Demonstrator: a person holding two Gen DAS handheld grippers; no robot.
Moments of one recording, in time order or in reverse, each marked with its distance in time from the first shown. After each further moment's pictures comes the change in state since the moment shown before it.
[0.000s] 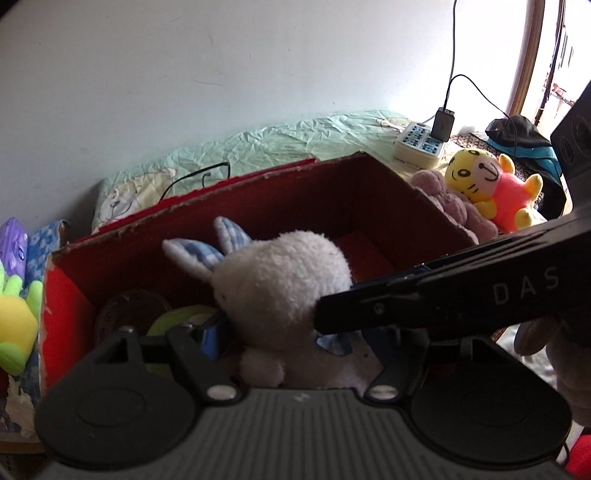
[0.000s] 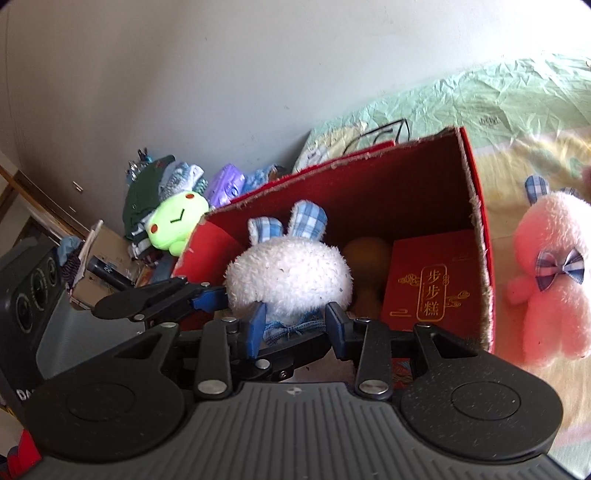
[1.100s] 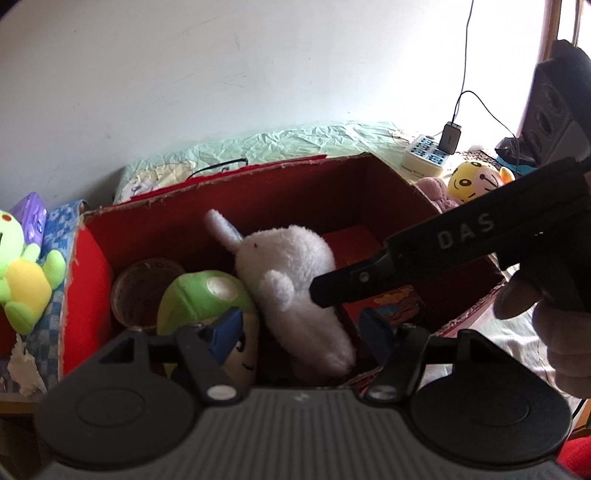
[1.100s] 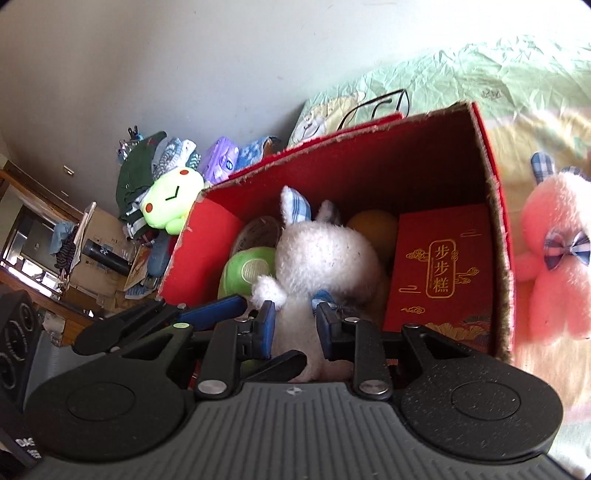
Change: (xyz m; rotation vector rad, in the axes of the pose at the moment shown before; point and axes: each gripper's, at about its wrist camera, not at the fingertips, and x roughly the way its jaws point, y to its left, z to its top) left arm -0.033 0.004 -0.022 -0.116 -0.029 0.027; right arm -0.003 0.010 0.004 0.022 0.070 -0.012
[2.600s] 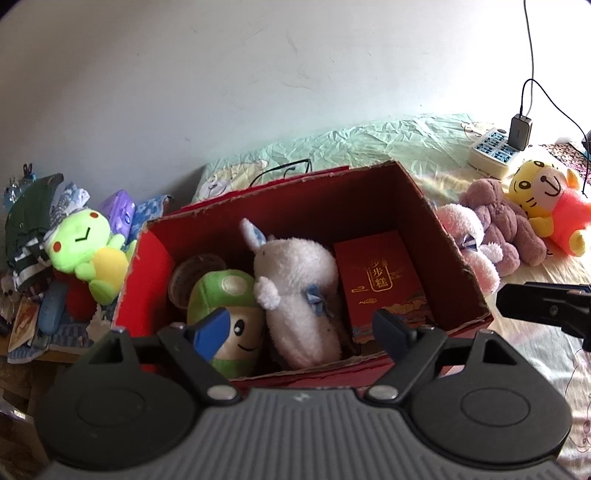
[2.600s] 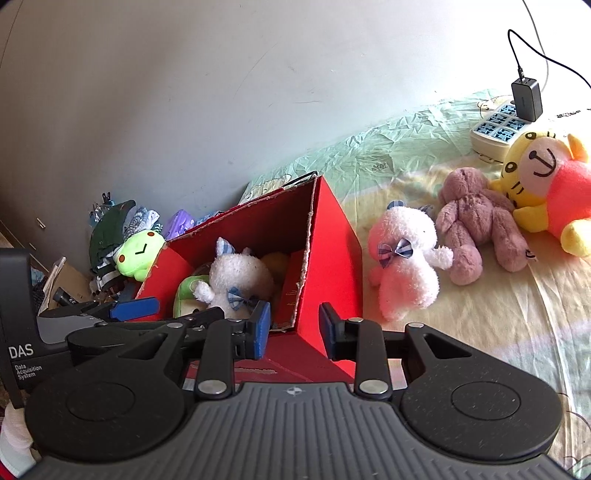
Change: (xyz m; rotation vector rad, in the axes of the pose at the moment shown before) left arm -0.023 -0.093 0.024 -0.030 0.039 0.381; right arm -0.116 -0.036 -0.064 0.011 -0.287 -0.153
